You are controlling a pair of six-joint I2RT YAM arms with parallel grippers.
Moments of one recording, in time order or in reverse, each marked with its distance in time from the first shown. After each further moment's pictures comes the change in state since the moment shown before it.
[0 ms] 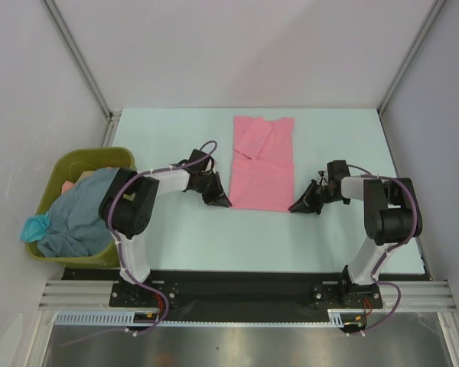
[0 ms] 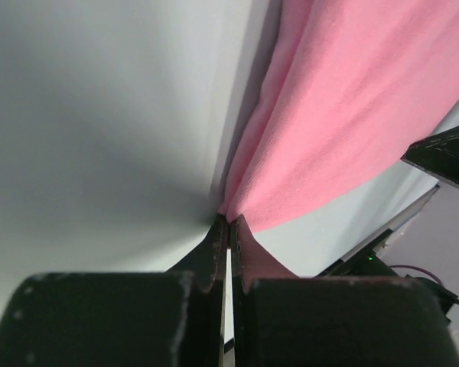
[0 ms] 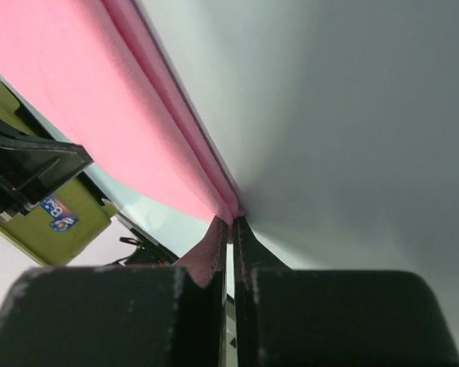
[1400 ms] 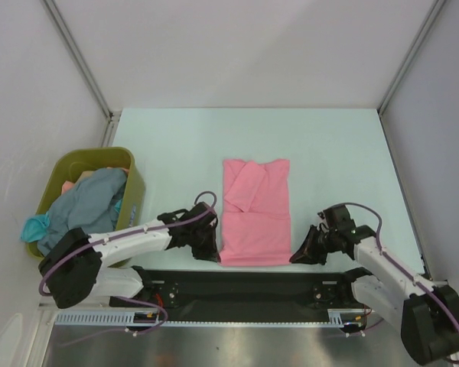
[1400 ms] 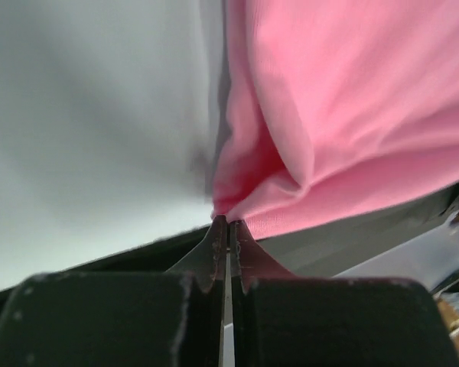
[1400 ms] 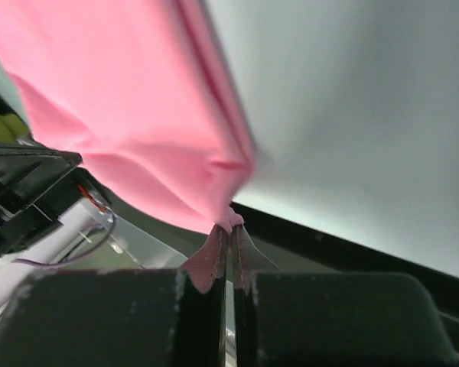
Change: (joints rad) left arm -0.459 -0.680 -0.529 -0.185 -0.306 -0.219; right arm 0.272 -0.910 -0.523 -0.322 0.109 0.147
